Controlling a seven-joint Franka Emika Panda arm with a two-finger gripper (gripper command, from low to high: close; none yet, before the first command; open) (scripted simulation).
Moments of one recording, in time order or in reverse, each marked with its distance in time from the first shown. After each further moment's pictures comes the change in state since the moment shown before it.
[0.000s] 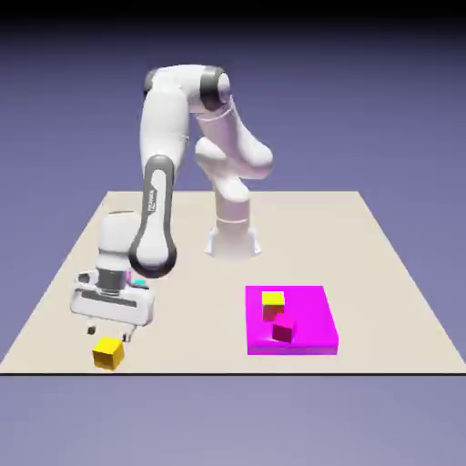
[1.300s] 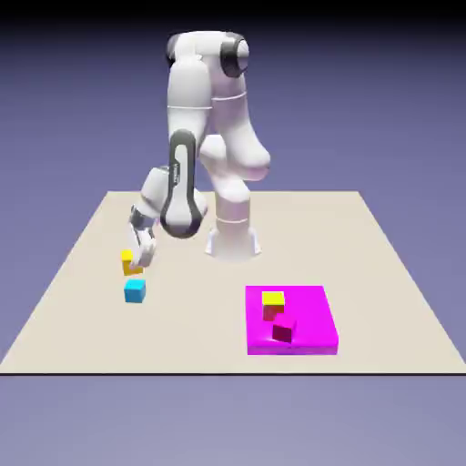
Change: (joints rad) arm -0.118 -0.451 0.019 -0.701 0.019 0.318 0.893
